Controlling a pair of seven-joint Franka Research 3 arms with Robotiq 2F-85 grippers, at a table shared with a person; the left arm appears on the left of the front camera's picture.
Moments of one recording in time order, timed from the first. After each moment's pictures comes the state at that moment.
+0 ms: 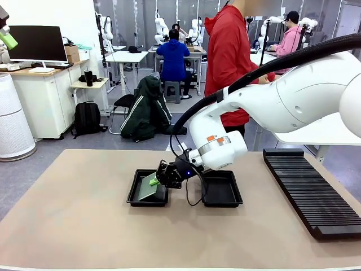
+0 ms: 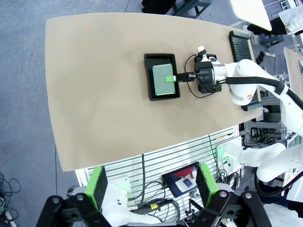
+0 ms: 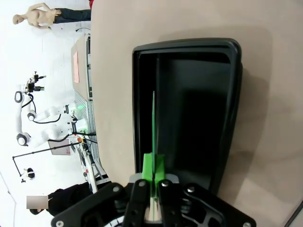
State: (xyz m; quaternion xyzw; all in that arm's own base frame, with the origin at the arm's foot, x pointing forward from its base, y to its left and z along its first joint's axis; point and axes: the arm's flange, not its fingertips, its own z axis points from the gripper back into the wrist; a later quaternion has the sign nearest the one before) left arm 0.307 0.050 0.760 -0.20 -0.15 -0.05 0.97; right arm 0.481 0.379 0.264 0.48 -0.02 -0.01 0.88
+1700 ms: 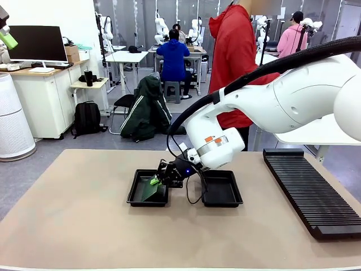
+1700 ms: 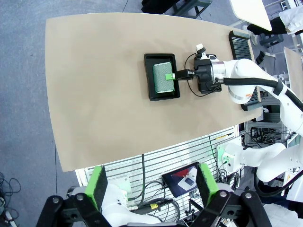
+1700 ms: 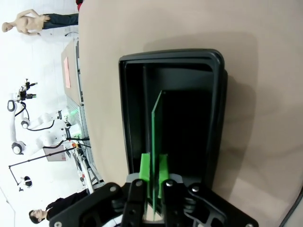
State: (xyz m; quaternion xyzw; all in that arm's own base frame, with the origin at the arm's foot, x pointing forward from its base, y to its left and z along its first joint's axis) left arm 0.307 0.050 0.760 -0.20 -0.15 -0.05 0.97; right arm 0.491 0.380 0.266 0.45 -0.01 -0.03 0.89
